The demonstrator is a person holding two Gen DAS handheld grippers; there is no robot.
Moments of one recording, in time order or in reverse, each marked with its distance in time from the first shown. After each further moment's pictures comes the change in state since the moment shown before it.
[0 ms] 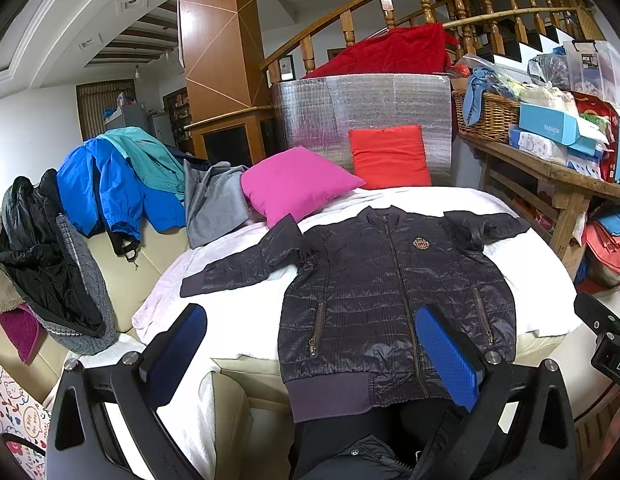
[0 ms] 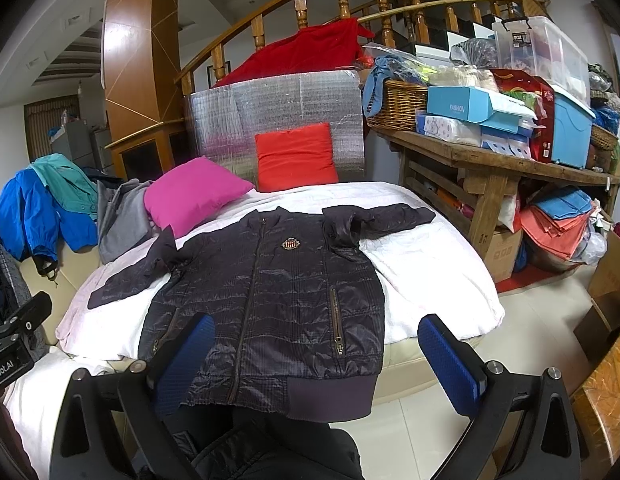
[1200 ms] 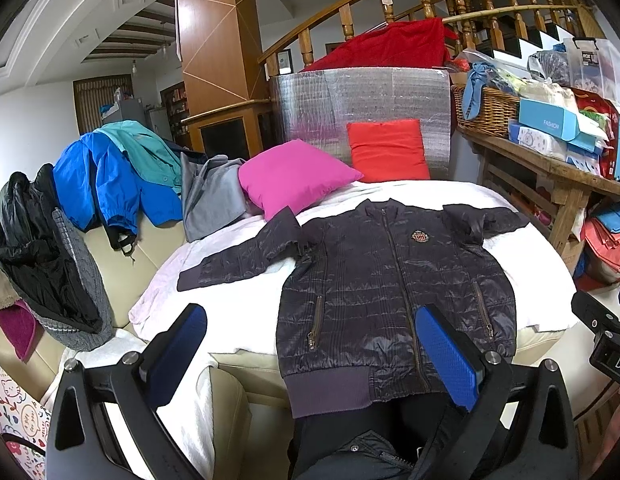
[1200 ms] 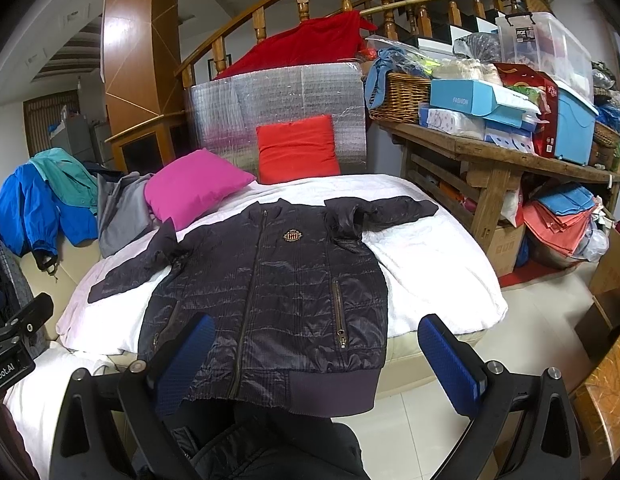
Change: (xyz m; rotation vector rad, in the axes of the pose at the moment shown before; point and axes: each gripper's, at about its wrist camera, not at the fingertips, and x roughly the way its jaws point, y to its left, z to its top) left arm 0.005 -0.001 -0.003 0.000 0.024 -0.010; right arm 0.006 0.004 -0.004 -0.001 0.028 0.004
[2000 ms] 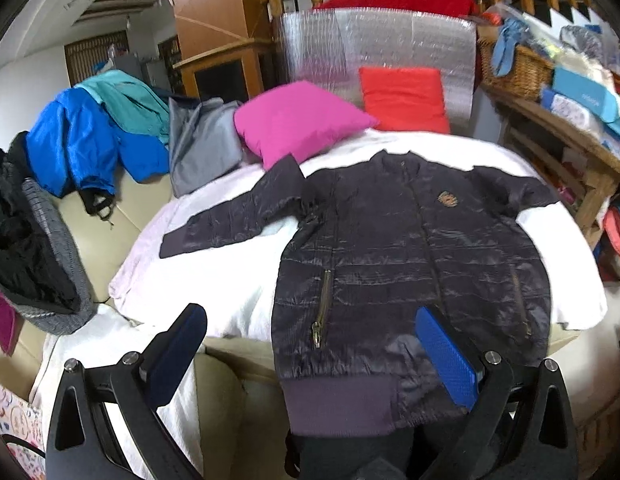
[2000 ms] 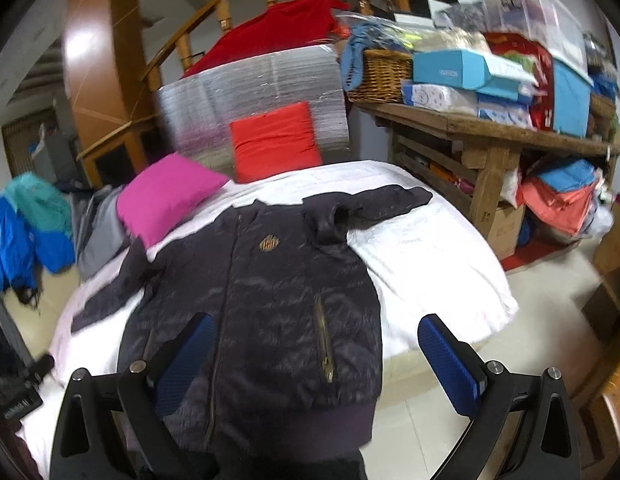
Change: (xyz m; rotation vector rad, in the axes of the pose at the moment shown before) left arm 0.137 0.003 0.011 -0.018 0.223 0.020; right arm 0.099 -0.057 0.052 0.138 0.062 0.007
